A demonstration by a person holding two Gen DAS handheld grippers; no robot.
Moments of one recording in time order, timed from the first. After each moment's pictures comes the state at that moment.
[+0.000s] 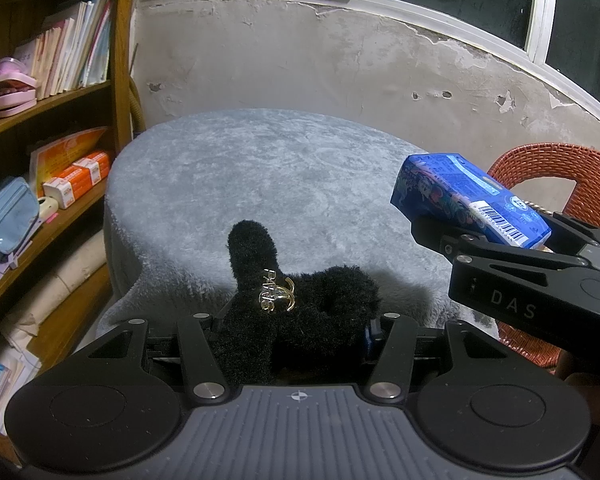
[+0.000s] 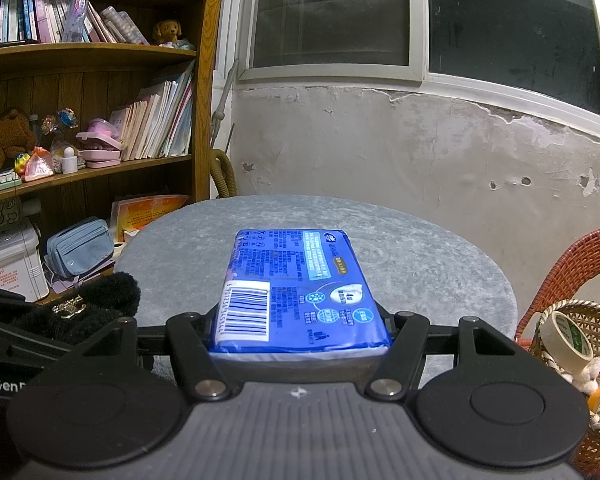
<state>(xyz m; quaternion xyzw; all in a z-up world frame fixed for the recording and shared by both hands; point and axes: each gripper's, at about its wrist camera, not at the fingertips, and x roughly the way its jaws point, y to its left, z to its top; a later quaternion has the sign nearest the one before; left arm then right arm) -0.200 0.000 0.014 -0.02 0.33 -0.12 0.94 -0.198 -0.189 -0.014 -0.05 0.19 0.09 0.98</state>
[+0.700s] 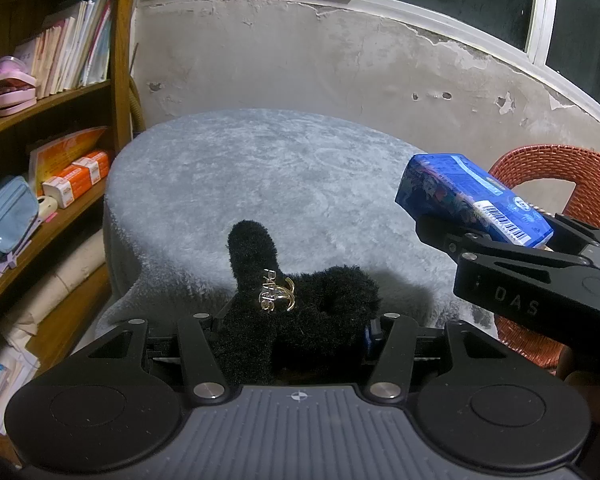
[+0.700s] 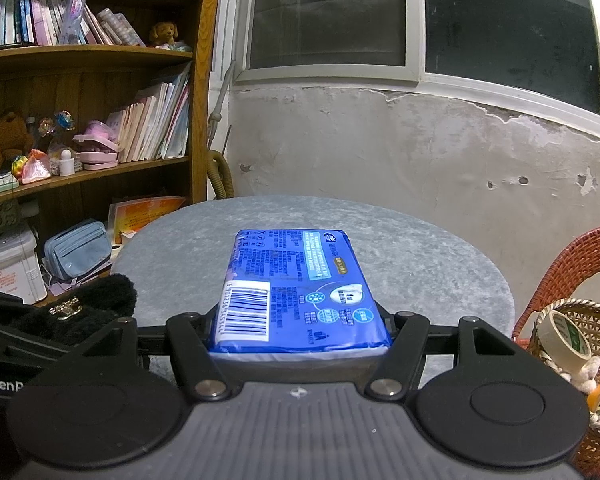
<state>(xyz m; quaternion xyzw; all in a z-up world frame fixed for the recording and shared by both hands) -0.200 0.000 0.013 -0.02 0.33 -0.13 0.94 -0.197 -0.196 -0.012 -0.04 0.19 0.09 0.98</state>
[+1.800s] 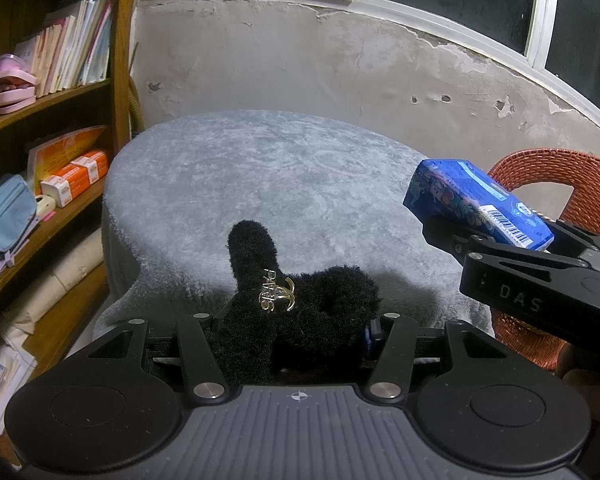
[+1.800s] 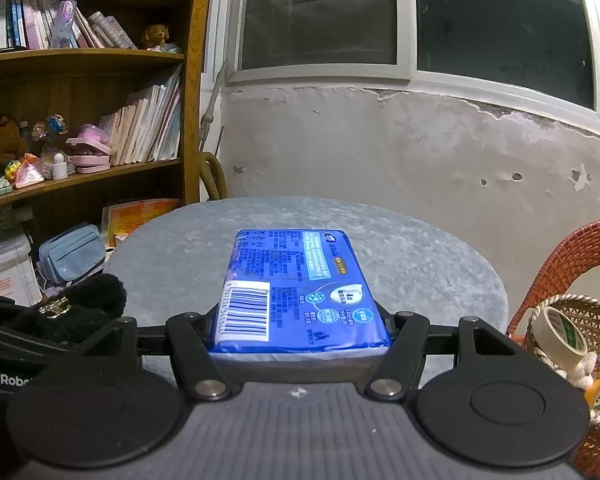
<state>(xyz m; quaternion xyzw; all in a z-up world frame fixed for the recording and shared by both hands) -0.199 0.000 0.014 -0.02 0.32 -0.13 0.94 -0.197 -0.206 -0.011 -0.04 0.19 0.09 0.98</state>
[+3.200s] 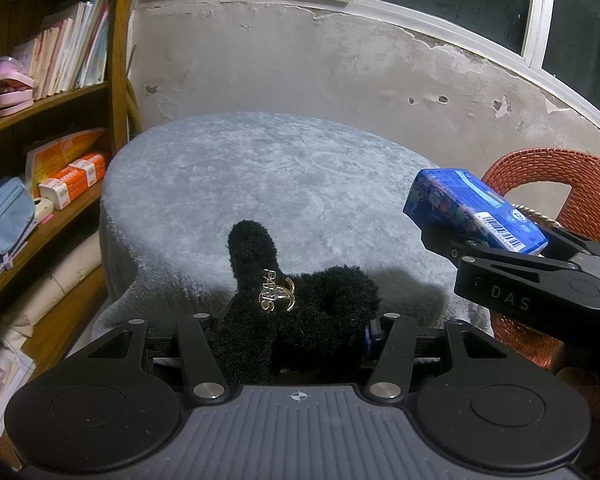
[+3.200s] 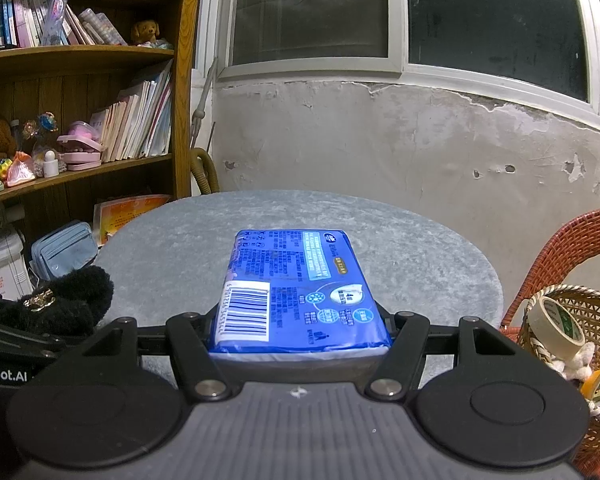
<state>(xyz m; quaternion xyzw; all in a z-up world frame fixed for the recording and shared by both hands) -0.200 -0.003 0.014 -0.02 0.32 -0.13 0.94 -0.194 -0.204 -0.018 -0.03 0.19 0.08 0.98</state>
